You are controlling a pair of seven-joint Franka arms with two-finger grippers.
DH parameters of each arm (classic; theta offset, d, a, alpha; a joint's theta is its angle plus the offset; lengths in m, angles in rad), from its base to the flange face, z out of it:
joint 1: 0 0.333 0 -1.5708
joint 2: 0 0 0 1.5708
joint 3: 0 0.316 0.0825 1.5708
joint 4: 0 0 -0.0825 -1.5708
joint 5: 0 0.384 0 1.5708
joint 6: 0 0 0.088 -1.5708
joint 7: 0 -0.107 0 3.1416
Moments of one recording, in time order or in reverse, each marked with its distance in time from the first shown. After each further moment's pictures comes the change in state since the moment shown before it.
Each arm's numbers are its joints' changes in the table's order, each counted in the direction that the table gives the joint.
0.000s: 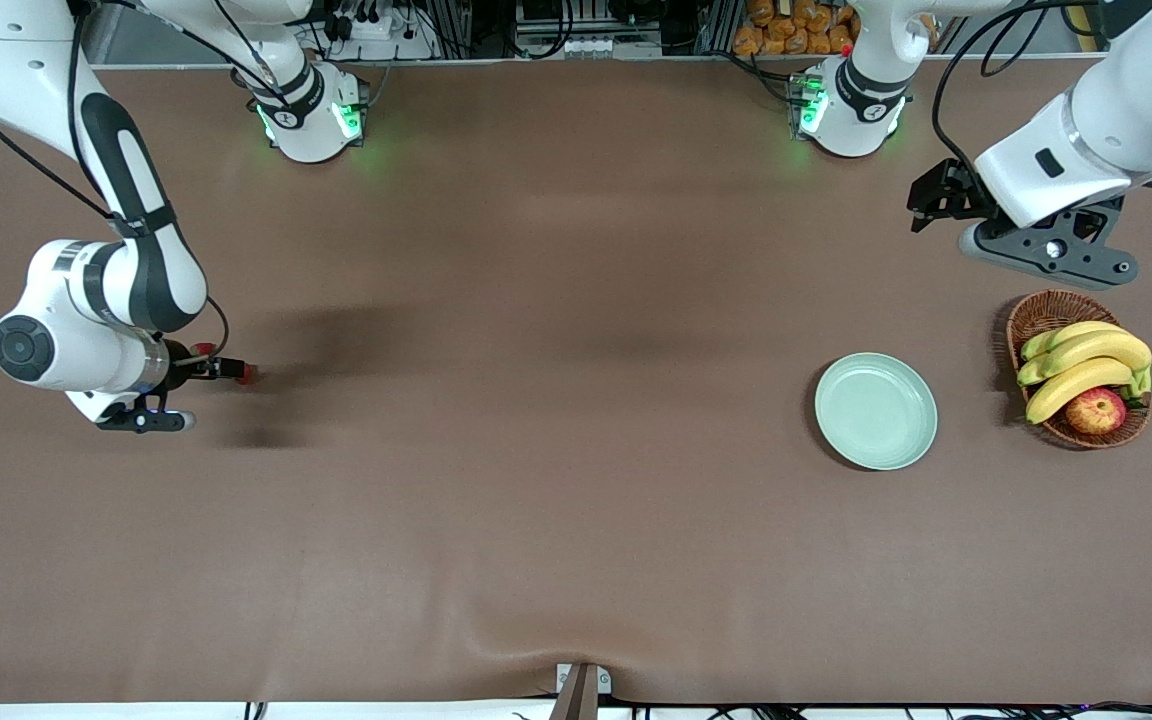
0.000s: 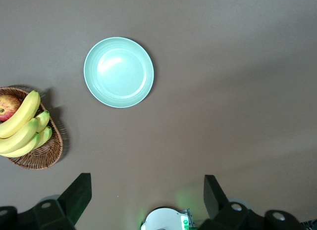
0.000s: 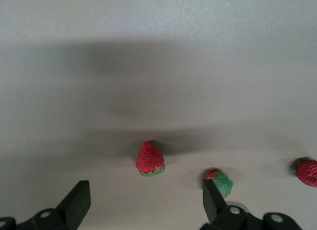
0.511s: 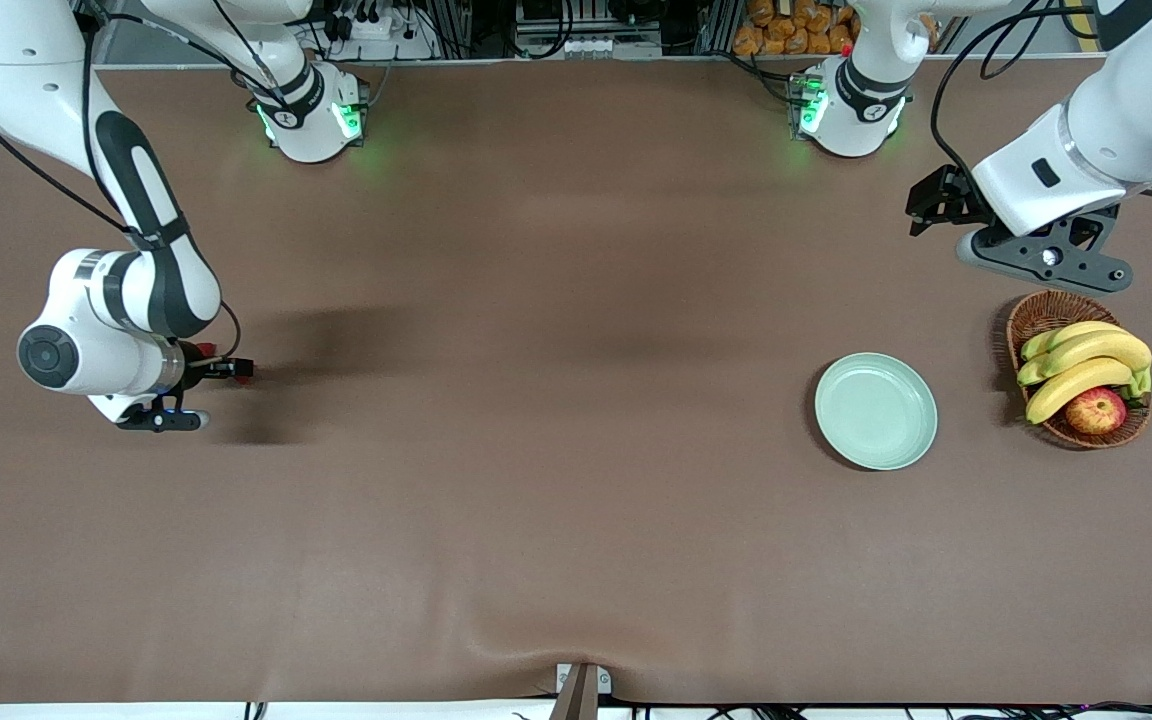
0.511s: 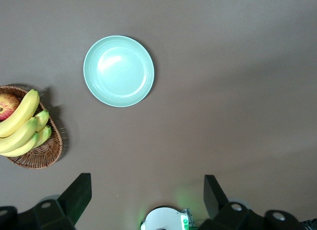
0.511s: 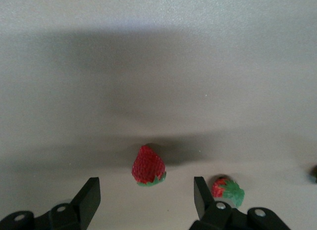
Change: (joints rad) left arm 0.002 0.004 0.001 -0.001 0.000 0.000 0.000; right arm 0.001 0.048 0.001 -0.019 0.000 0.049 0.000
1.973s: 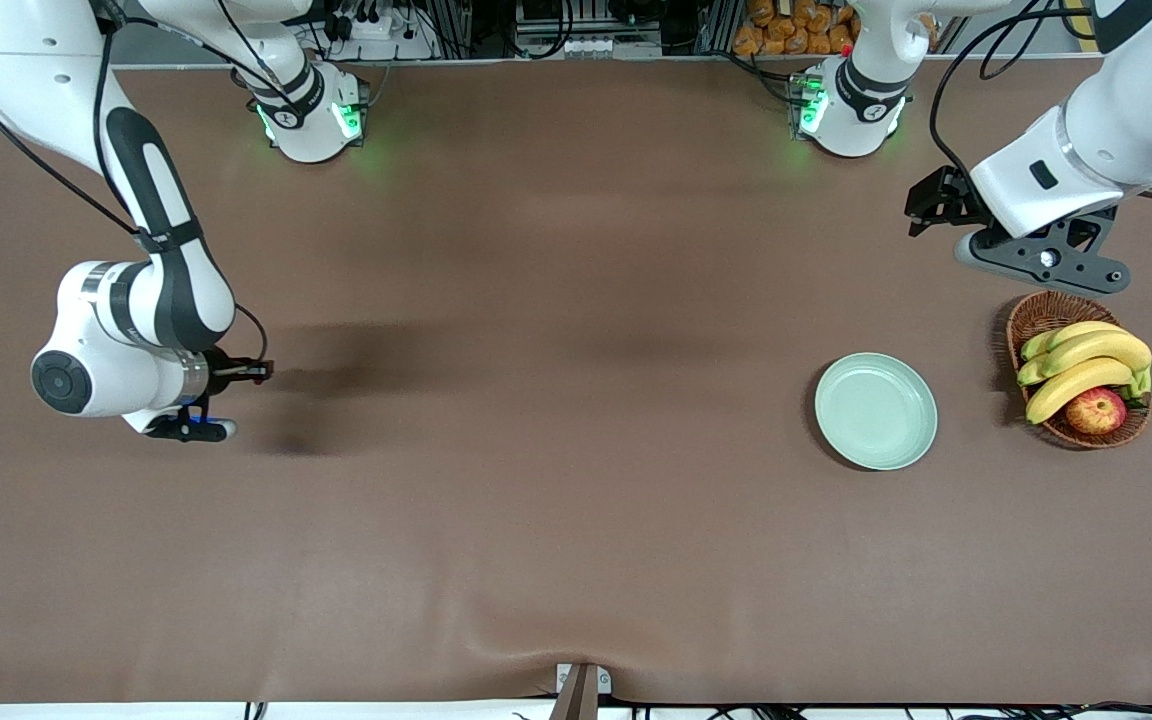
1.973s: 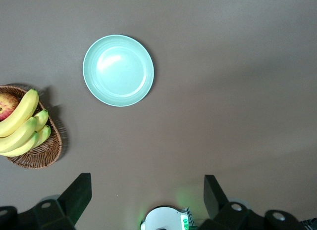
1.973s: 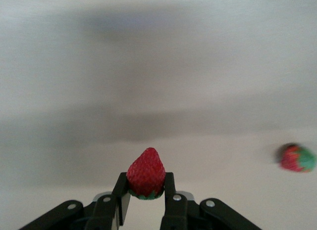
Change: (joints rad) left arm -0.001 0.001 0.000 -0.002 0.000 0.000 0.000; right arm 0.108 0.009 0.007 0.179 0.173 -0.288 -0.119
